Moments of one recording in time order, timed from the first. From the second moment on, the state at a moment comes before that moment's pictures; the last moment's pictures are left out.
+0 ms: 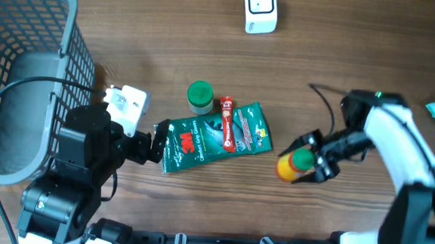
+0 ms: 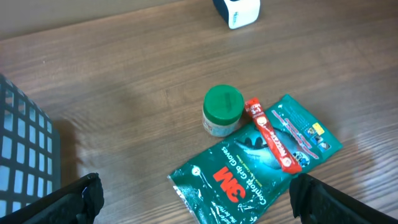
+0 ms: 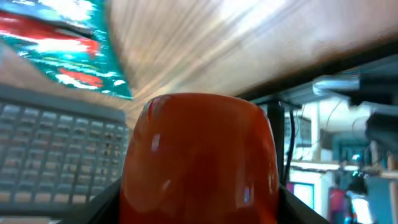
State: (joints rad) left arm -0.26 0.77 0.98 -0.85 0.05 0.04; right arm 0.02 1.55 0.97 -1.40 -0.81 0.89
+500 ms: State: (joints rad) left arm -0.26 0.77 0.98 -0.85 0.05 0.04; right arm 0.21 1.45 0.94 -1.03 -1.02 1.47
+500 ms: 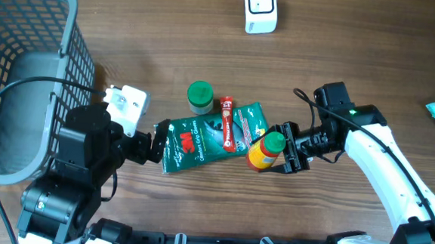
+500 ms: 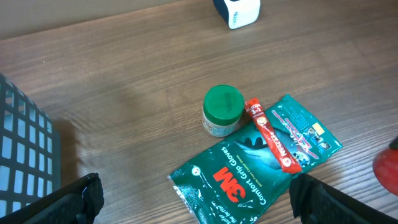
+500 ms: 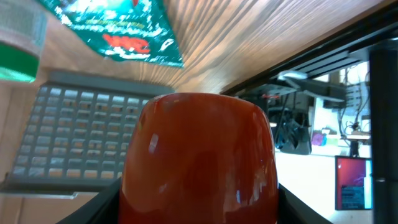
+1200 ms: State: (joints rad) left arm -0.26 0.77 0.98 -0.85 0.05 0.04; right arm 0.21 1.62 0.94 -0.97 -0.98 1.77
